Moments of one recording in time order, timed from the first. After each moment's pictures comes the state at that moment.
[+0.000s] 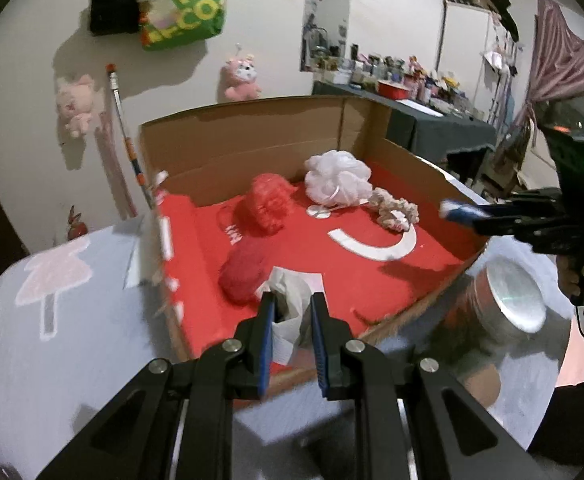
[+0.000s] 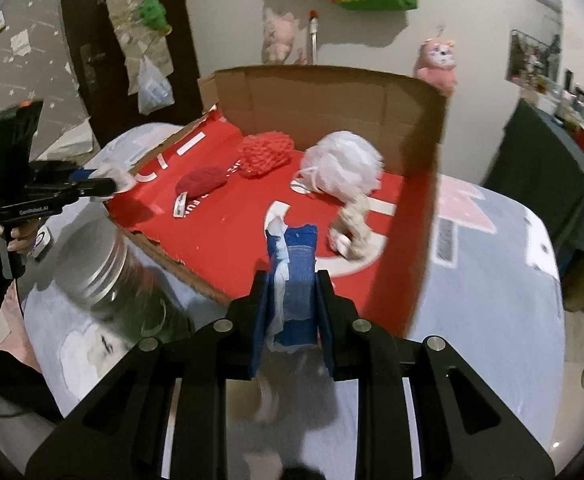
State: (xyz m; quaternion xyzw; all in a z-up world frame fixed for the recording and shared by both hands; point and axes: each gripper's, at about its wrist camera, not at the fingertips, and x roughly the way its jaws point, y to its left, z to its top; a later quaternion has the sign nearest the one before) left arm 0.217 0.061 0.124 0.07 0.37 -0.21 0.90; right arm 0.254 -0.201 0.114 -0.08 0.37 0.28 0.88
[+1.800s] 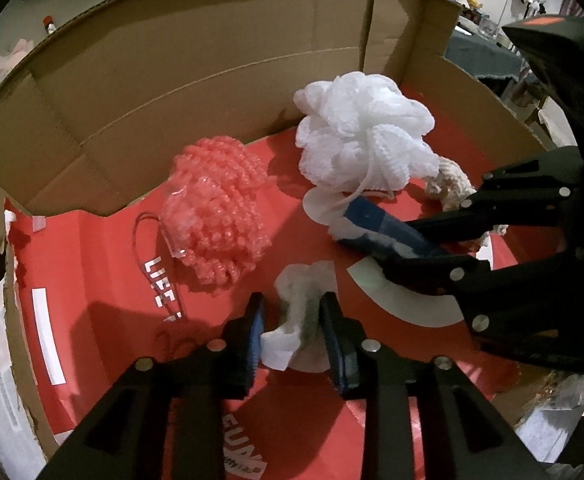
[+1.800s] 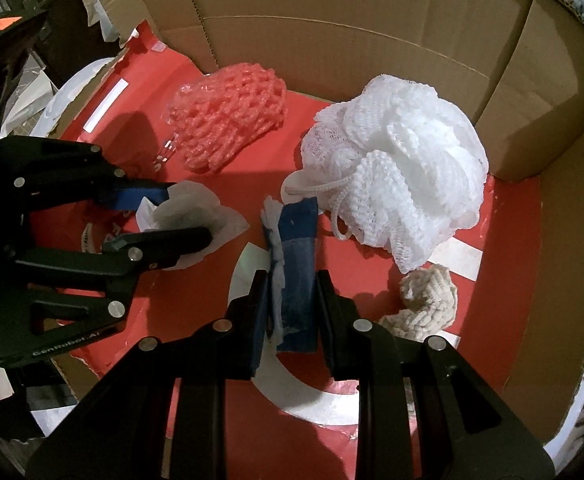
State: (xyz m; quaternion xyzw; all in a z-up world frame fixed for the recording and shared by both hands) left arm 0.366 -0.023 0.053 0.12 0.52 -0.19 0.82; right arm 0.413 -0.120 0.056 -0.11 0.54 0.25 0.80
